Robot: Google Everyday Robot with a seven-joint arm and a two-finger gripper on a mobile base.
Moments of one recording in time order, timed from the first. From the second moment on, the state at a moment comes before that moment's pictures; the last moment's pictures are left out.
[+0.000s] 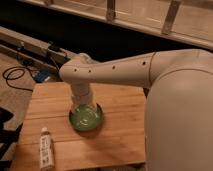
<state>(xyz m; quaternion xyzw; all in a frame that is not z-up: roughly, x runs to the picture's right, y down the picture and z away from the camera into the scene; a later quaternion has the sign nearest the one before) -0.104 0.101 0.704 -0.26 0.23 0.64 0.68</state>
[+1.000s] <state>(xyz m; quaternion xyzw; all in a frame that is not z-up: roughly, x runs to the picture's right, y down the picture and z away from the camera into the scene) -0.104 0.101 0.704 -0.26 0.23 0.64 0.68</state>
